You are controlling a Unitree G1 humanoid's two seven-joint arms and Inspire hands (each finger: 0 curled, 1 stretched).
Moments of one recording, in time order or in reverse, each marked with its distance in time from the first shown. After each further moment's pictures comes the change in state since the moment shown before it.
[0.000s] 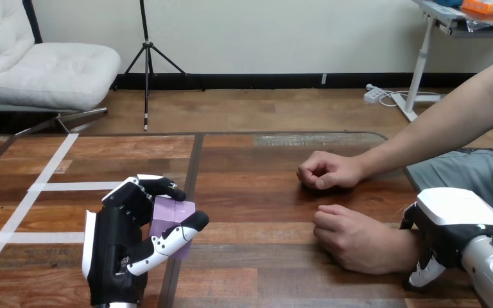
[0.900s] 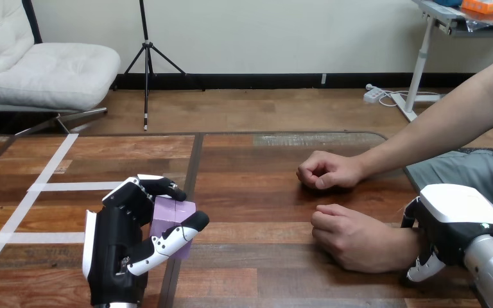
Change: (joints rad) left arm 0.000 0.000 0.000 0.000 -0.002 0.000 -0.004; right arm 0.010 -0.001 -0.013 -0.002 0.051 -0.002 -0.054
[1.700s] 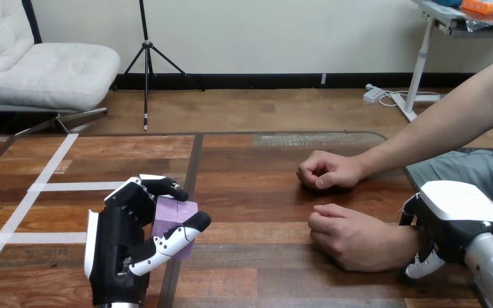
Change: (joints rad) left arm 0.000 -0.006 -0.001 0.000 0.000 0.000 -0.005; right arm 0.001 0.000 -0.012 -0.002 0.019 -0.015 -0.014
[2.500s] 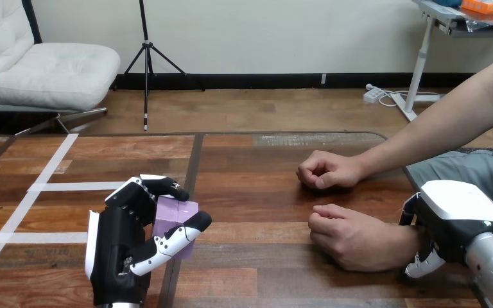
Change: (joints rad) left arm 0.000 -0.004 0.000 0.000 -0.001 0.000 -0.001; right arm 0.000 -0.001 -0.005 0.000 0.008 -0.004 0.000
